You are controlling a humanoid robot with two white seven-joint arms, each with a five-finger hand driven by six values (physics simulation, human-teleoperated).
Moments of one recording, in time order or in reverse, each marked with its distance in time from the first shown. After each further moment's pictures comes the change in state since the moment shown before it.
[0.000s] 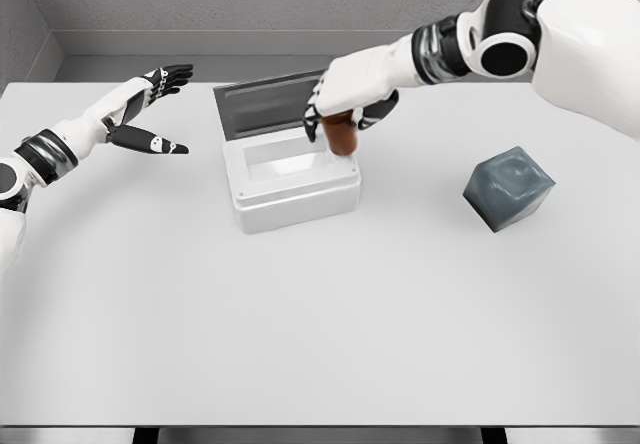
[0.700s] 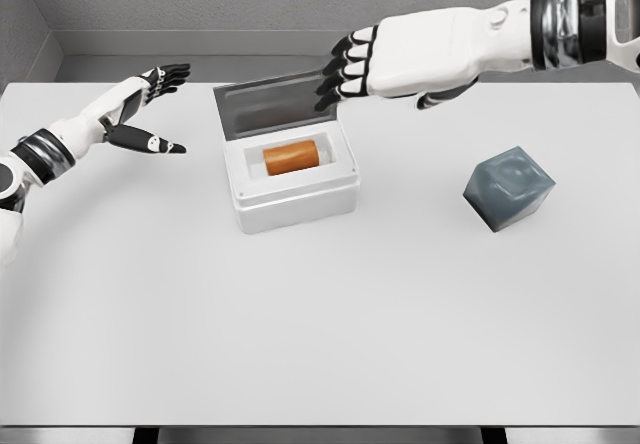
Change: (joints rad) left arm 0.002 0.009 0.000 -0.007 0.001 0.000 0.000; right arm 0.006 -0.385 -0.215 -0.486 -0.021 0.000 -0.017
